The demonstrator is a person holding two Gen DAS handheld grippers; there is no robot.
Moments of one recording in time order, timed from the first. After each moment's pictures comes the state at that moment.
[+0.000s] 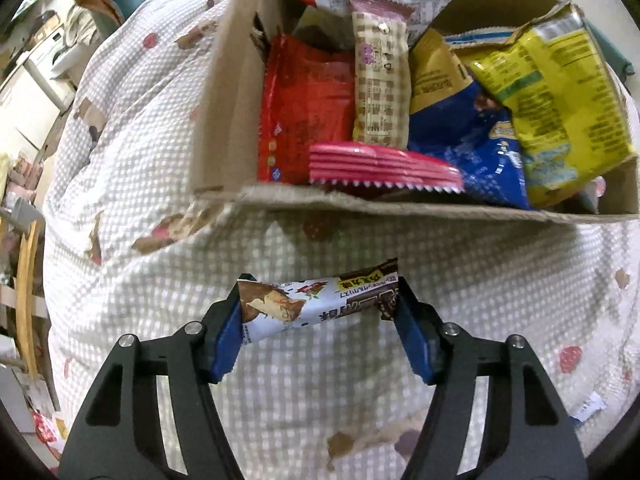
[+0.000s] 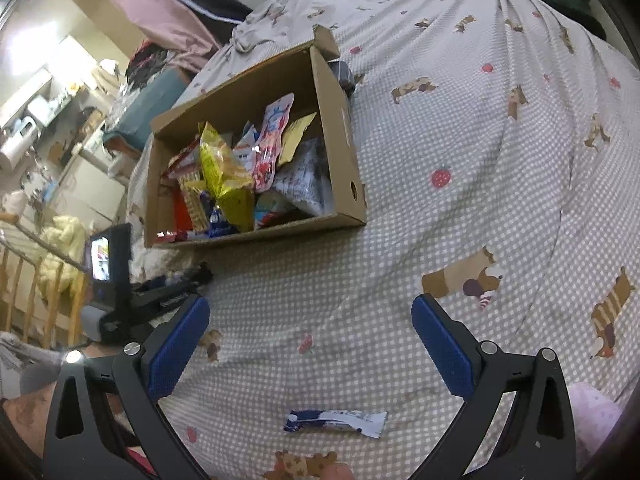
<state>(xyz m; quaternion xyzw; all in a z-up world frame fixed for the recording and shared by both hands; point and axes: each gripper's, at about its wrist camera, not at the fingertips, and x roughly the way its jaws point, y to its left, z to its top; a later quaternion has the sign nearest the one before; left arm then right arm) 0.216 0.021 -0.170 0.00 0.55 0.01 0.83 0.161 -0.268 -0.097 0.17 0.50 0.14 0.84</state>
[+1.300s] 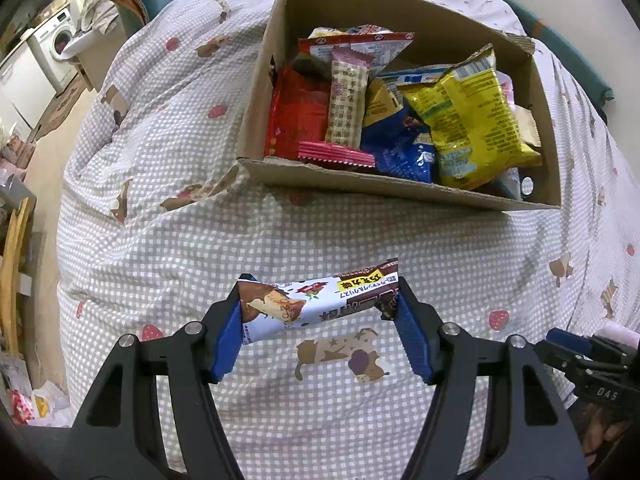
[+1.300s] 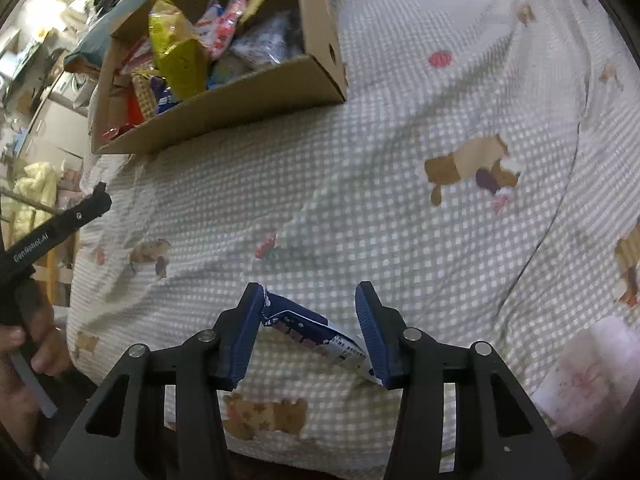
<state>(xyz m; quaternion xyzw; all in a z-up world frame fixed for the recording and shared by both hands) 0.172 0.019 -0.116 -0.05 0.55 0.00 0.84 0.144 -0.266 -0.163 0.13 0.62 0.13 0.76</state>
